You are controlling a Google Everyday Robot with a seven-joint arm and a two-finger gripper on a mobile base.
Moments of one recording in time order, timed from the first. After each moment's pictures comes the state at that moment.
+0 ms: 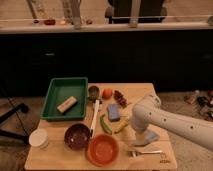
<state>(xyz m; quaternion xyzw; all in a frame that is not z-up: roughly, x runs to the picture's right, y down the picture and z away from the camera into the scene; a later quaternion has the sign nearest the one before) 0.153 0.233 0.786 -0.30 -0.11 -0.19 0.93</state>
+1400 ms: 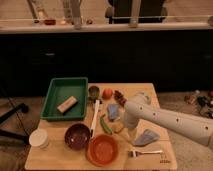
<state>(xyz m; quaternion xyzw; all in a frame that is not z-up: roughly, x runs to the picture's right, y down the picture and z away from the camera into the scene) 0.107 0.235 0.822 -0.30 -0.20 -0.29 0.89</state>
